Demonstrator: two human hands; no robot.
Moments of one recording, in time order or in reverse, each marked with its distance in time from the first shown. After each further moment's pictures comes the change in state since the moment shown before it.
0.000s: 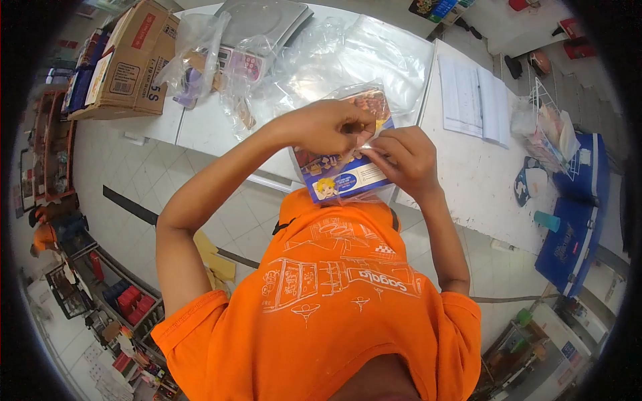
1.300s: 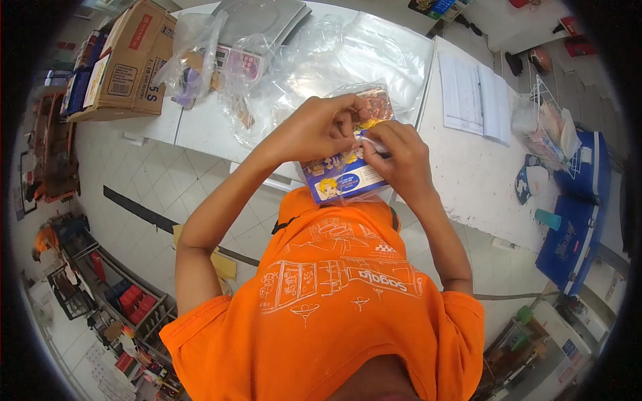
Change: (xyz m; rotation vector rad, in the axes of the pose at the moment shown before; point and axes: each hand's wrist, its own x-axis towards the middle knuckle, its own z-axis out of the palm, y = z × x) left_hand -0.016 0.005 0.011 -0.236 0.281 -0.038; right_hand 0.006 -0.013 0.009 0.029 -0.040 0.257
